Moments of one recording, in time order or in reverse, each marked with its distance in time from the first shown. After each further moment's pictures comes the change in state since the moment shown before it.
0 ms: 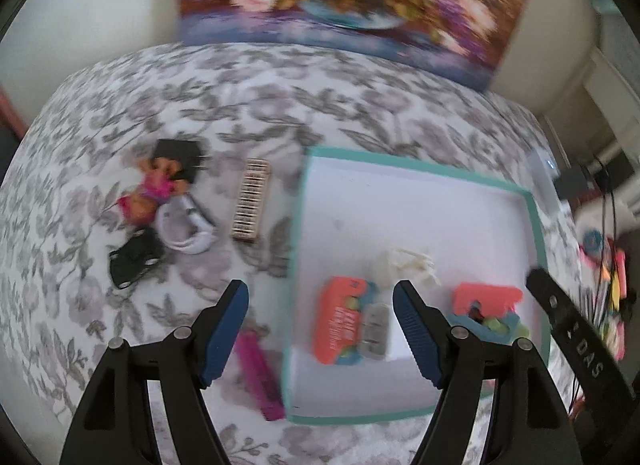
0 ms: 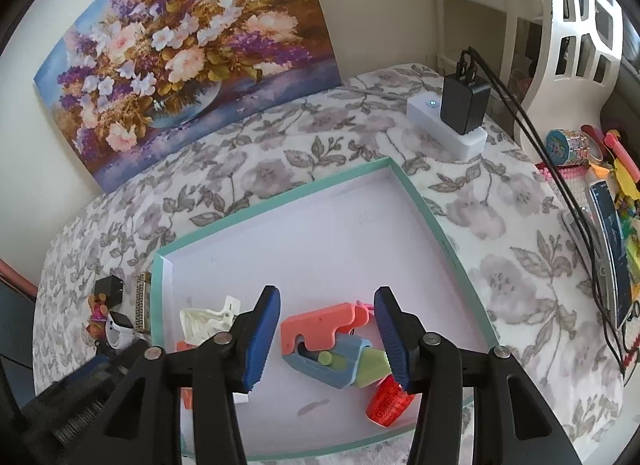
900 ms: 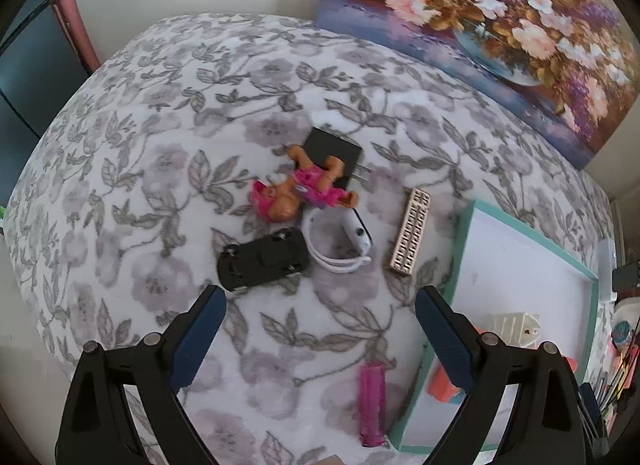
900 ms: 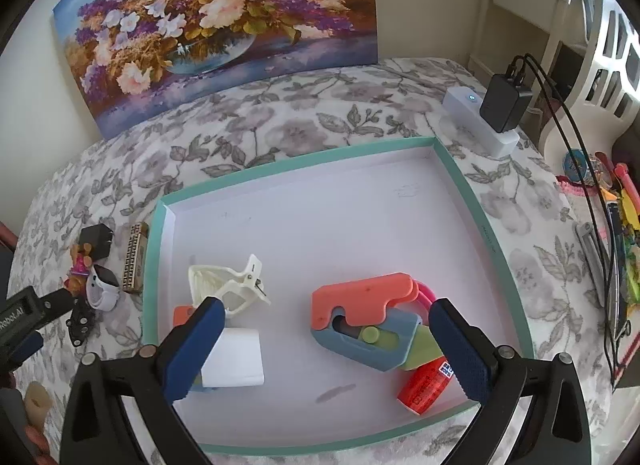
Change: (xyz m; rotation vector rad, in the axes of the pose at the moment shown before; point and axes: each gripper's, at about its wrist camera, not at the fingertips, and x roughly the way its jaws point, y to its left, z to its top) left arm 0.003 0.102 0.013 -0.261 -0.006 0.145; right arm 0.018 0.045 -0.021 -0.139 0.049 -0.060
